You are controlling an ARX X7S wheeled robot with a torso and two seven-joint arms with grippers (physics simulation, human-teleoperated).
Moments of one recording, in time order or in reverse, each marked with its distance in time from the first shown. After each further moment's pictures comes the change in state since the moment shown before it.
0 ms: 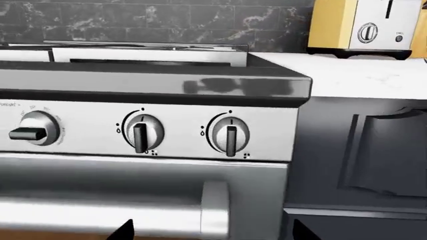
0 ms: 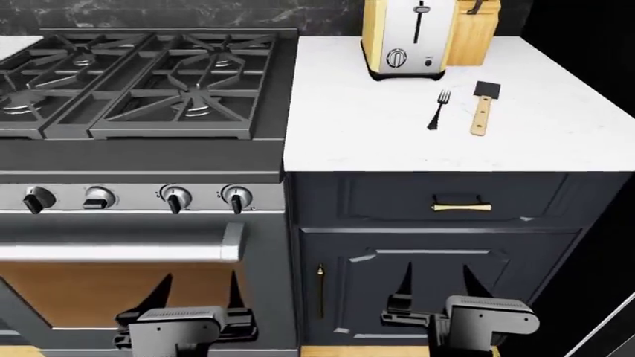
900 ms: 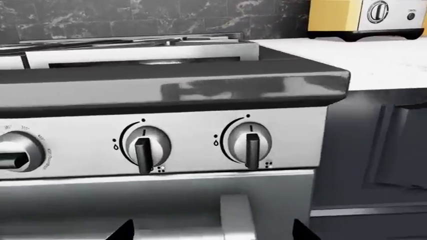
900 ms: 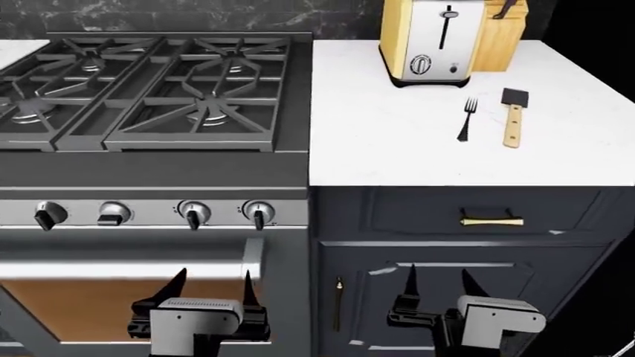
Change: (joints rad) left arm -0.020 0.080 -0.042 0.066 0.118 -0.157 0.112; right arm 0.032 -0.042 0.107 0.129 0.079 -0.054 -0.171
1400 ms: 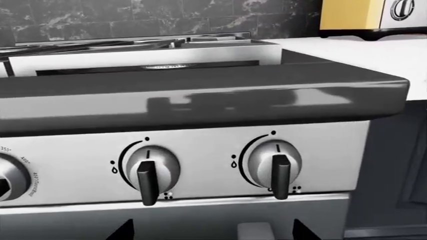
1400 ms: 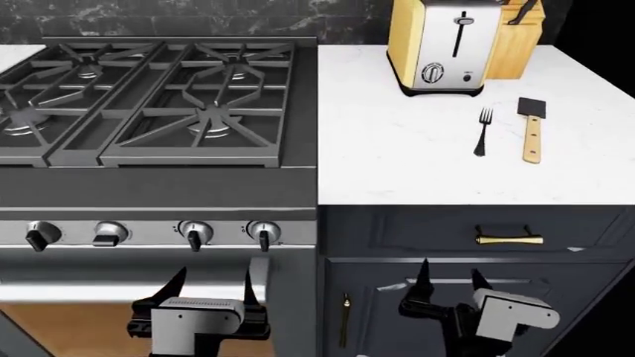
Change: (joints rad) left arm -0.005 -0.012 0.014 0.000 -0.003 -0.004 -0.018; right arm 0.045 0.008 0.039 0.050 0.094 0.015 -0.008
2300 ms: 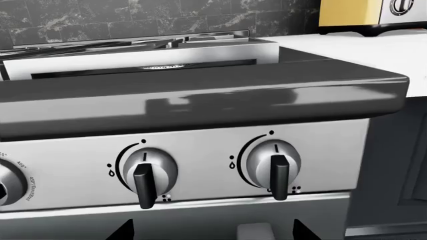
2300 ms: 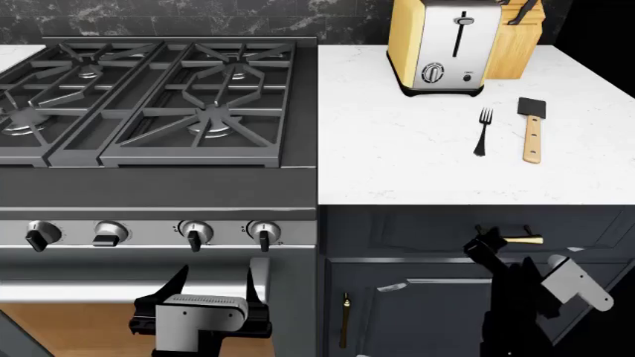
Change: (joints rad) left arm -0.021 -0.040 0.047 -0.002 -0.023 -0.016 -0.050; right arm 0.470 0.043 0.269 0.679 0.311 -0.105 -0.081
